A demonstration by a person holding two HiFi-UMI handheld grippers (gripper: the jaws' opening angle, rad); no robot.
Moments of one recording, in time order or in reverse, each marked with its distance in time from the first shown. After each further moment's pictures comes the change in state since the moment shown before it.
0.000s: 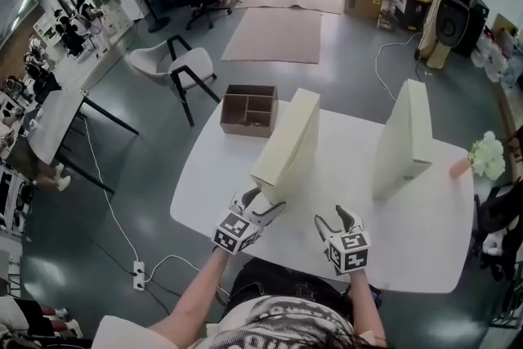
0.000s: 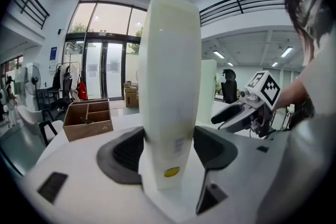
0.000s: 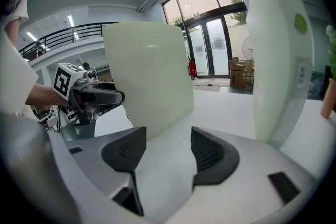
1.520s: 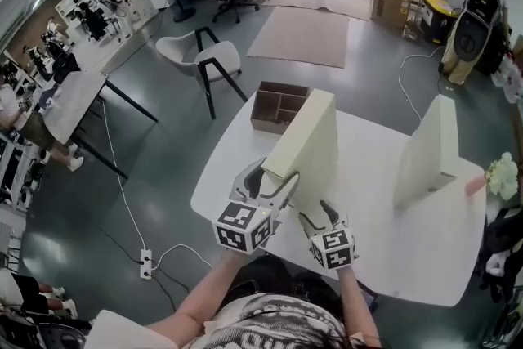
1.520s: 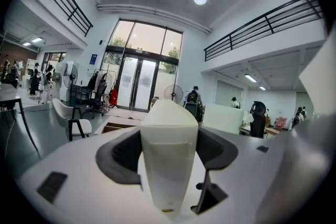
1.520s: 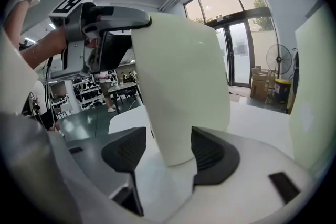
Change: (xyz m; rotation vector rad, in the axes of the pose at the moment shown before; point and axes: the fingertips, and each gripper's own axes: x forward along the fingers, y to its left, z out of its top) left arm -0.077 0.045 0.126 -0.230 -0.207 0.296; right arm 0.051 0.100 0.035 -0.168 -0.016 0.138
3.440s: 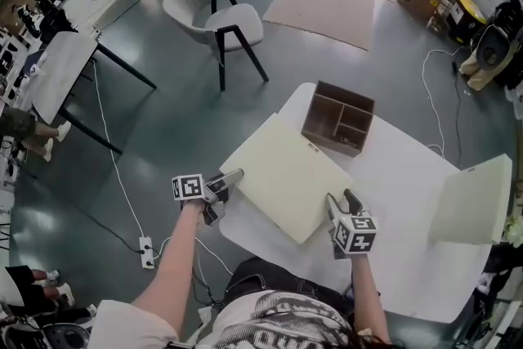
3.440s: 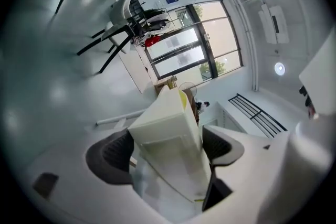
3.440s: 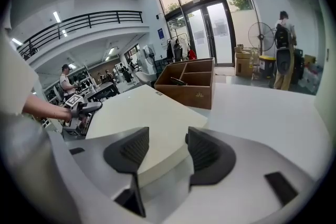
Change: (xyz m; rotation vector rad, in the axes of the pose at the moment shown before) left arm -0.017 0.379 -0.215 -1.014 0.193 -0.237; right arm 0.186 -0.016 0.045 0.238 0.139 -0.147
